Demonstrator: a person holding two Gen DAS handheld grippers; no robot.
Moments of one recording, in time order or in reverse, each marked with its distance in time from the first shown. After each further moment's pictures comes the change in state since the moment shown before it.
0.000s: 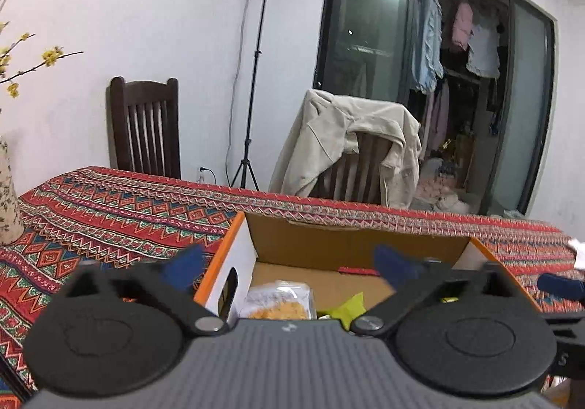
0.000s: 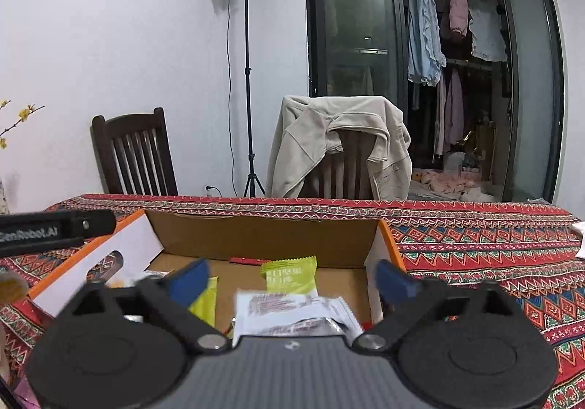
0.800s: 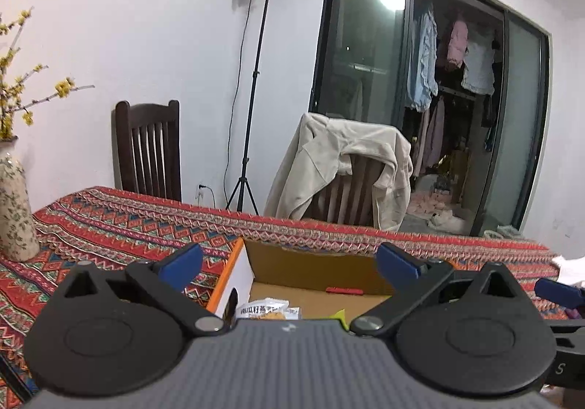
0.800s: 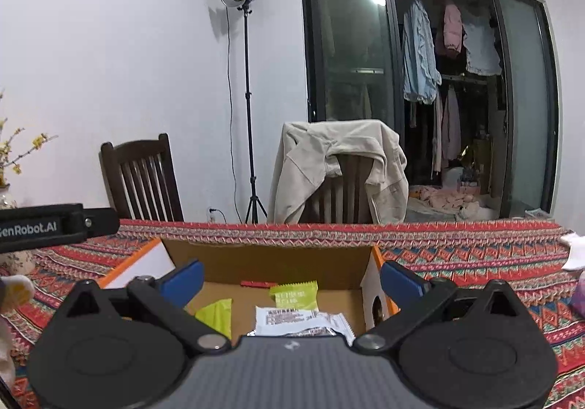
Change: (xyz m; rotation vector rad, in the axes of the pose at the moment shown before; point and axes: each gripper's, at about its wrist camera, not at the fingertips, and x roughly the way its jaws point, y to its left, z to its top) left arm -0.052 -0.007 0.029 -0.005 -0.049 -0.016; right arm -0.057 0.006 0.022 0.006 -0.072 0.011
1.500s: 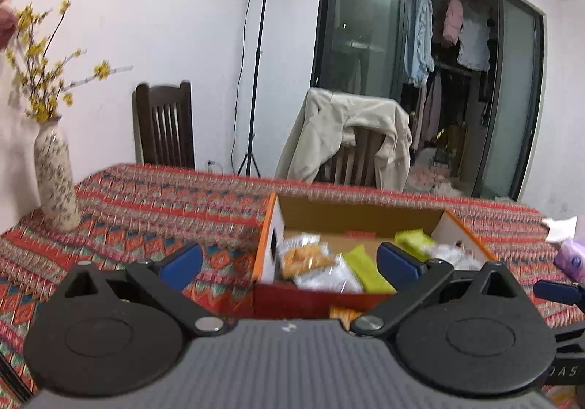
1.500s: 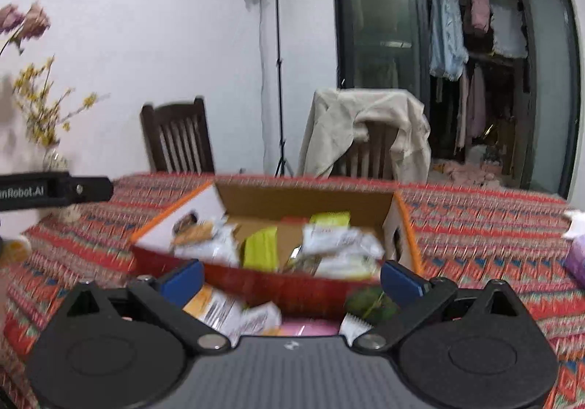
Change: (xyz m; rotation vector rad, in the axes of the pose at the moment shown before) left arm -0.077 0.044 -0.034 0.041 0.101 -0.001; right arm -0.068 0.027 -0.045 -0.043 0.163 0.094
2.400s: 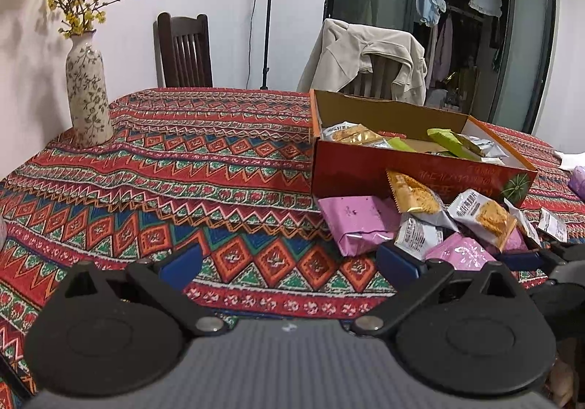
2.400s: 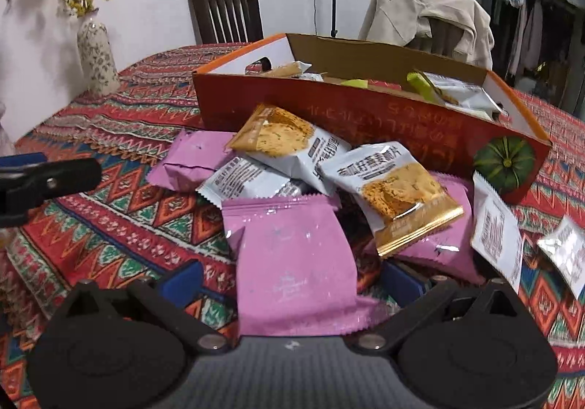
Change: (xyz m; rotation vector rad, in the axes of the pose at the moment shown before) left arm -0.023 0.051 -0.076 0.019 0.195 0.033; right arm 0.052 0.074 -0.065 -0.095 0.336 0.089
